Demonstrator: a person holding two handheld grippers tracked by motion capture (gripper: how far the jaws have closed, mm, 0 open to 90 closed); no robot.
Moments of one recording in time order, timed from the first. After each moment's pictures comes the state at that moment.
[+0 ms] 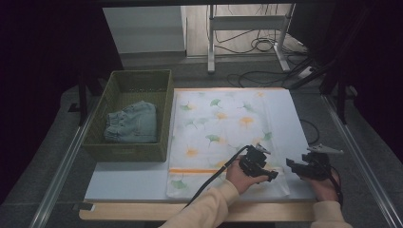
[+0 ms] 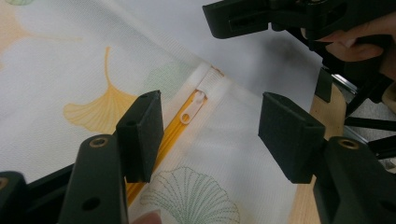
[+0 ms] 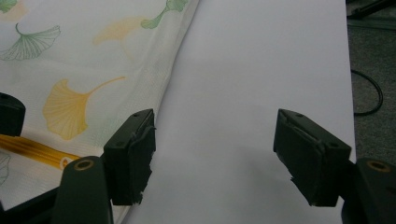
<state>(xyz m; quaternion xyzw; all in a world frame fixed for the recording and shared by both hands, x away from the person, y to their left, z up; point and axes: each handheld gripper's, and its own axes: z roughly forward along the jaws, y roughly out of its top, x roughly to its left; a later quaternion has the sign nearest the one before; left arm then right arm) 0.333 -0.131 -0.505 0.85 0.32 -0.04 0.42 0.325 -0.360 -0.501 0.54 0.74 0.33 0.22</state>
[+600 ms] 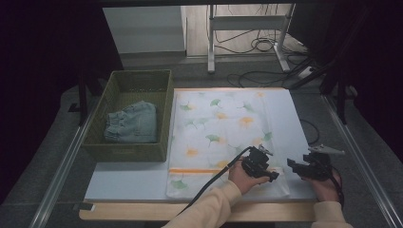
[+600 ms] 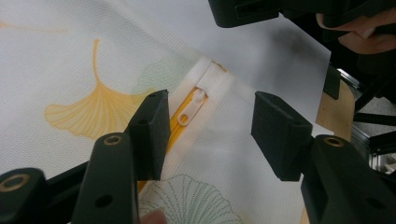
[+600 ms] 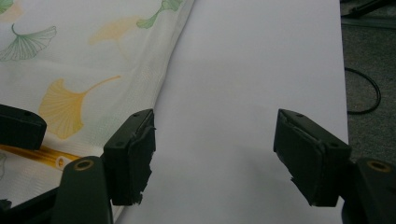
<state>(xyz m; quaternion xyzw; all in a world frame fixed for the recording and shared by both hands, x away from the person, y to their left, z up) 0.336 -0.139 -0.512 0.85 0.32 -0.05 0.41 0.325 -0.363 -0.501 0.54 0.74 0.33 0.22</state>
